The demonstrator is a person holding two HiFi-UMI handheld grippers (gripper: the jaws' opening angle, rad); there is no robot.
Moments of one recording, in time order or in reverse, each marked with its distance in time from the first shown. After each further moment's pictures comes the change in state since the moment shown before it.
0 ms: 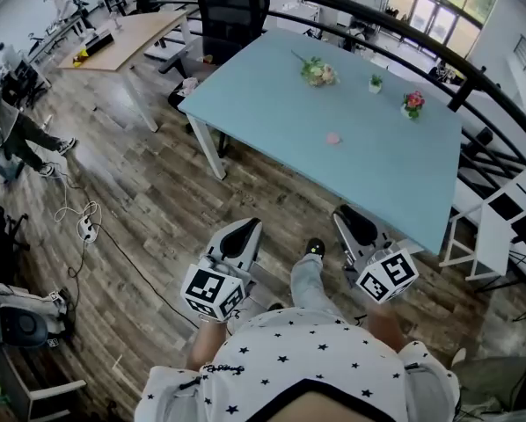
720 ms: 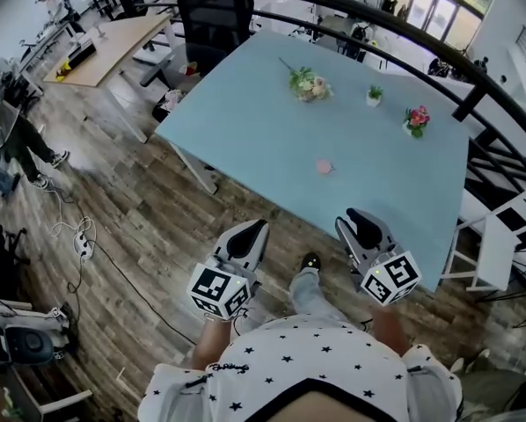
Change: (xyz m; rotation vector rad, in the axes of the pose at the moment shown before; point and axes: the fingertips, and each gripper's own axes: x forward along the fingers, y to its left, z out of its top) left arm 0.158 0.039 -0.007 -0.038 0.045 -0.034; right arm 0.059 -0.146 -0.016 0.009 0.081 -0.031
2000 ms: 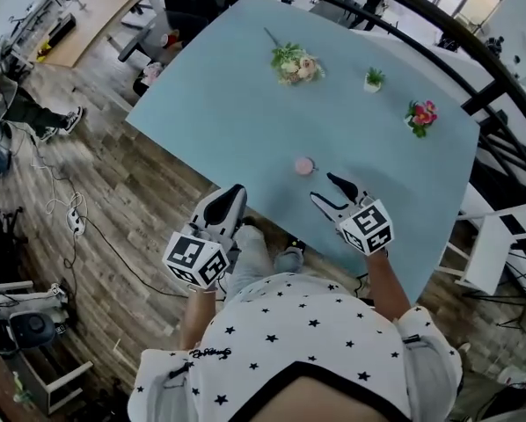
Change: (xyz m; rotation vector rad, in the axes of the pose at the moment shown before) left arm 0.118 0.063 0.008 -0.112 0.048 0.090; right arm 0.099 -0.133 -0.093 -0.165 0.416 0.171
